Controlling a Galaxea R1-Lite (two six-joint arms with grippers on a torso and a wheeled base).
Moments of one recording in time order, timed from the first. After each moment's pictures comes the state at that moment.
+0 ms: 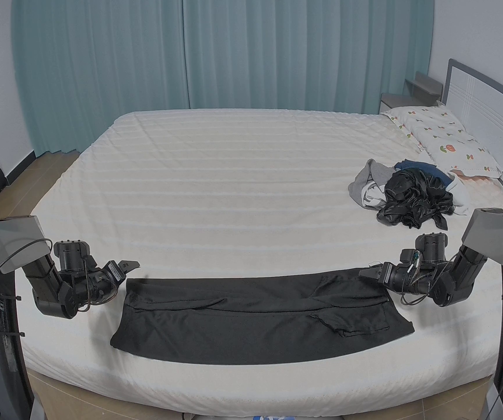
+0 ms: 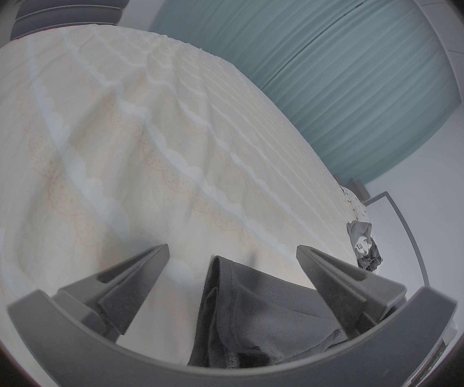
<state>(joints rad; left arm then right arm) 0.12 2.41 -0.82 -1.01 -0.33 -0.65 0.04 2.44 -0.92 -0.92 0.46 0.46</state>
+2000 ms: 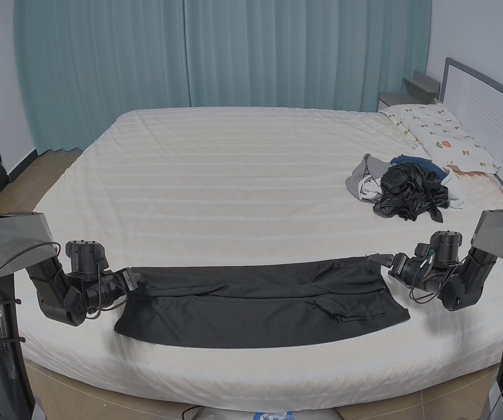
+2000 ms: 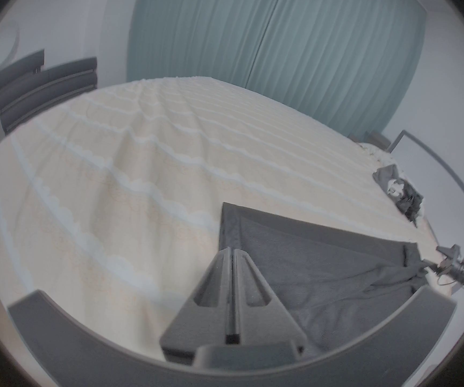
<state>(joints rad) -0.01 2.32 -0.71 -1.00 -0.09 -0.40 -0.02 2.41 -0.81 -1.12 0.44 0.58</state>
